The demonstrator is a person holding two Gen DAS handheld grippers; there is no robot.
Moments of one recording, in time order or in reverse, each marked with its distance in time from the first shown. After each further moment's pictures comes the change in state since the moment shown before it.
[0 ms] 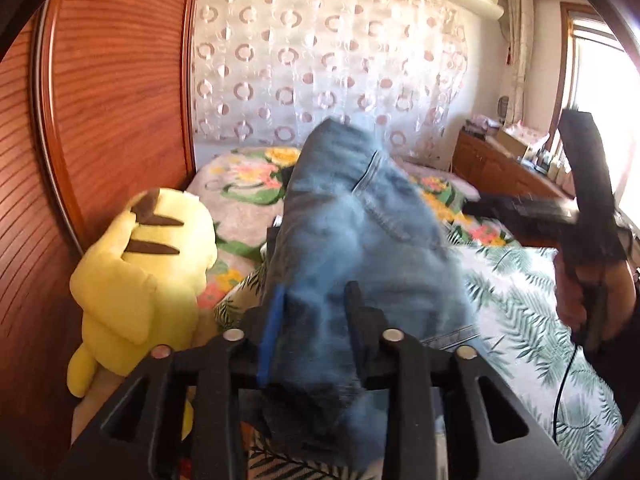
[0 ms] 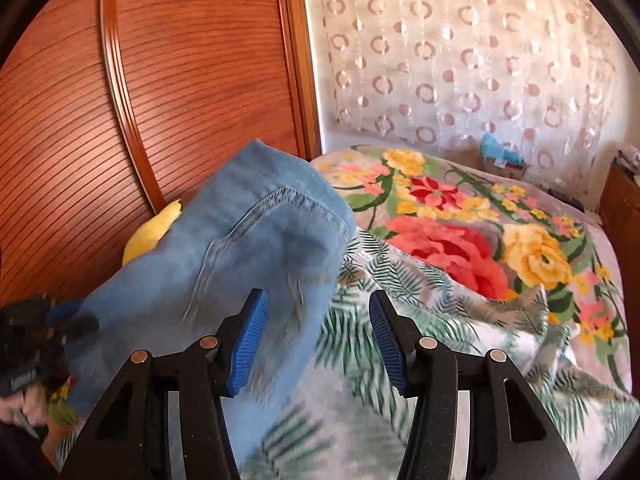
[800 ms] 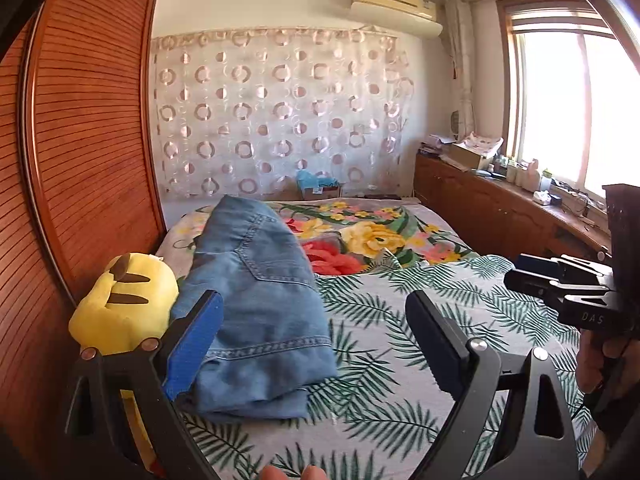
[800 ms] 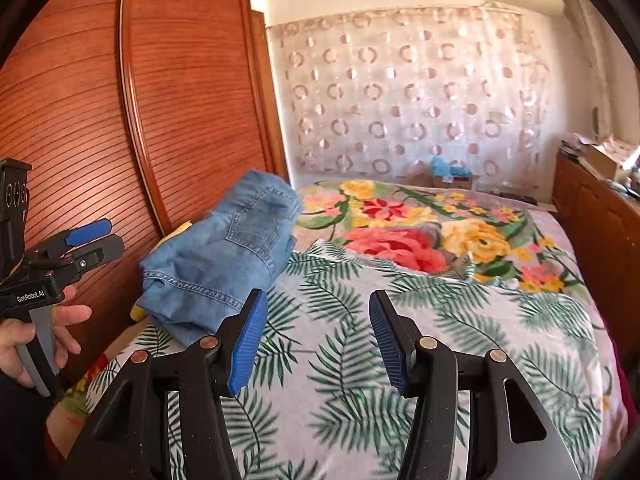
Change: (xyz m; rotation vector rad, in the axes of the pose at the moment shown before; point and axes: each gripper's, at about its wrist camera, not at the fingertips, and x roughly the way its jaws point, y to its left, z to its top) left arm -0.092 -0.123 -0.002 0.142 -0.144 -0.068; right arm -0.246 0.024 -0.138 0.093 -0.176 -0.096
